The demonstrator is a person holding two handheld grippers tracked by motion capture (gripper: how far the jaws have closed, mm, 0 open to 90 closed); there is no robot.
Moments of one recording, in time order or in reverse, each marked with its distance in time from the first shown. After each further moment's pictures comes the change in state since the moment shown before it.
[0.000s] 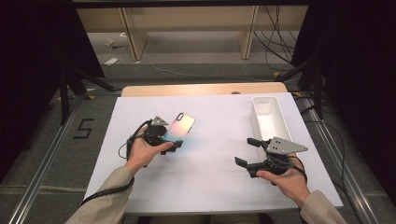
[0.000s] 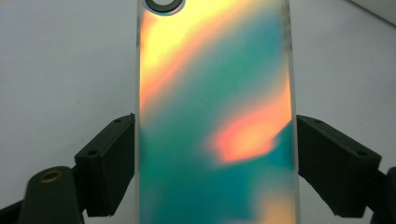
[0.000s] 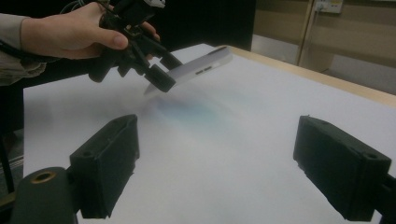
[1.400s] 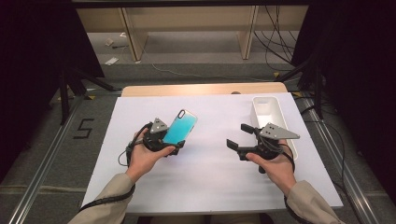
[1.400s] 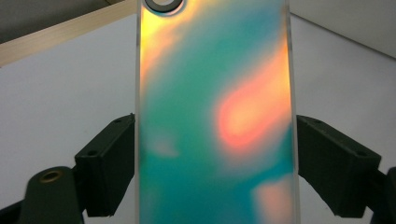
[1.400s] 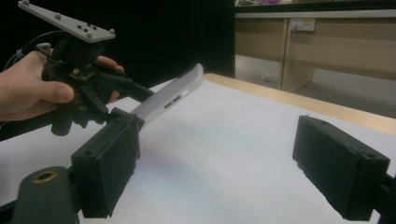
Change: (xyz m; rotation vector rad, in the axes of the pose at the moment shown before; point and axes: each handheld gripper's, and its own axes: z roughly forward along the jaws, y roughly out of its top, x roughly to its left) left arm -0.026 -0.002 -0.018 -0.126 0.043 0.063; right arm -0.008 0.027 0.029 -0.093 -0.066 0.077
